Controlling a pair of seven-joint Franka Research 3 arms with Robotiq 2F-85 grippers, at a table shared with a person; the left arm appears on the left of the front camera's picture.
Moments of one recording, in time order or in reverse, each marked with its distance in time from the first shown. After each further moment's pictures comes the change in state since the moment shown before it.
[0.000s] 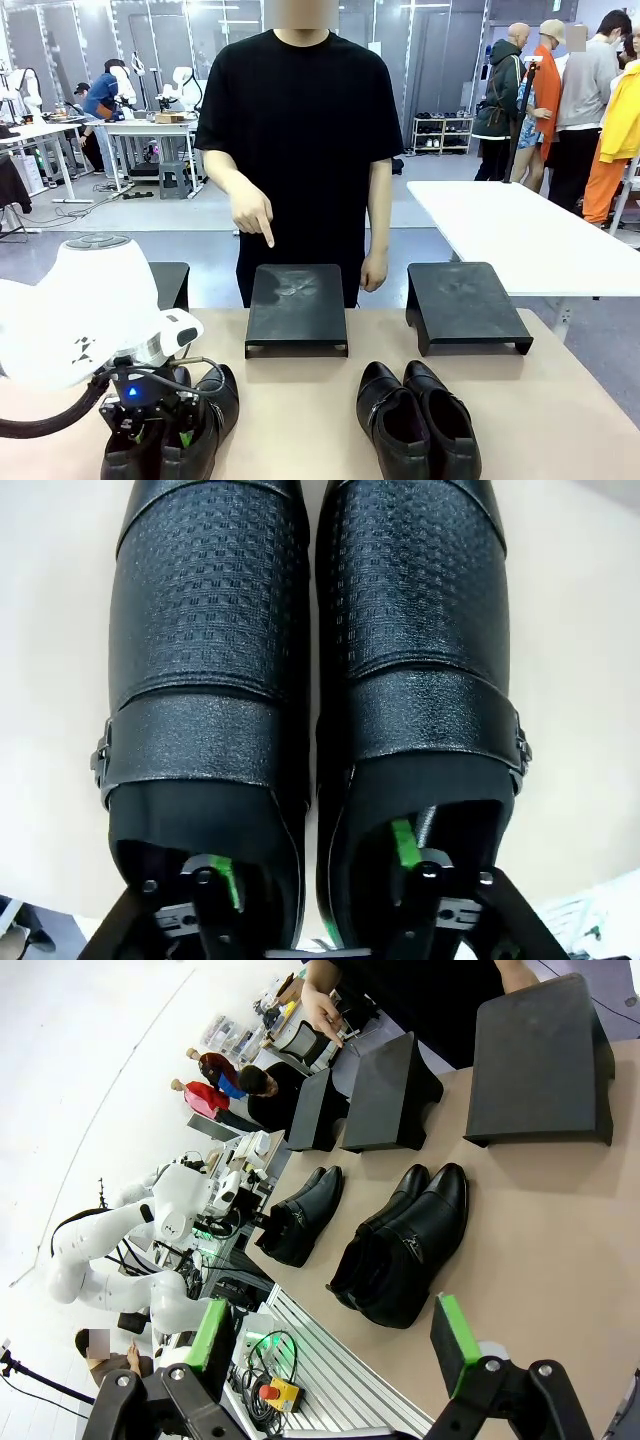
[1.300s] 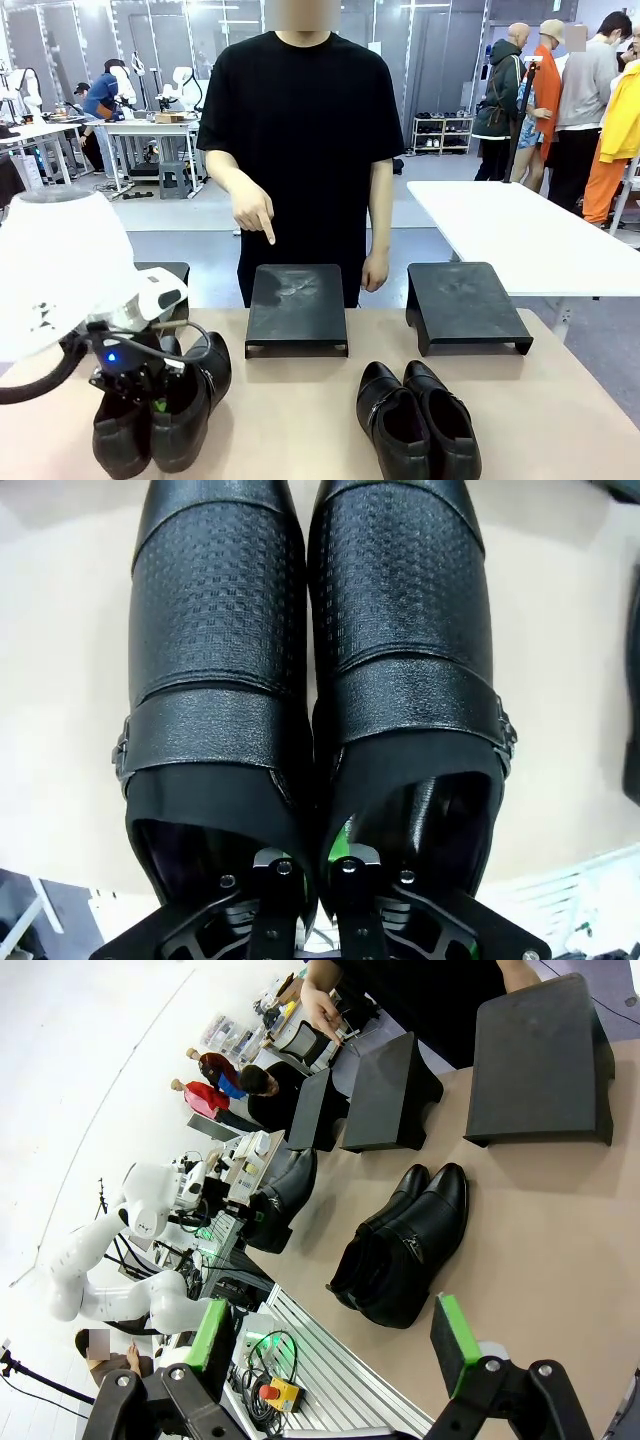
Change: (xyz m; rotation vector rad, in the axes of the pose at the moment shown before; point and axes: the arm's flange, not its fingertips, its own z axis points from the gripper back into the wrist) left arm -0.009 0.007 0.078 -0.009 -0.118 -0.011; right arm 0.000 0.000 0.000 0.000 0.000 0.000
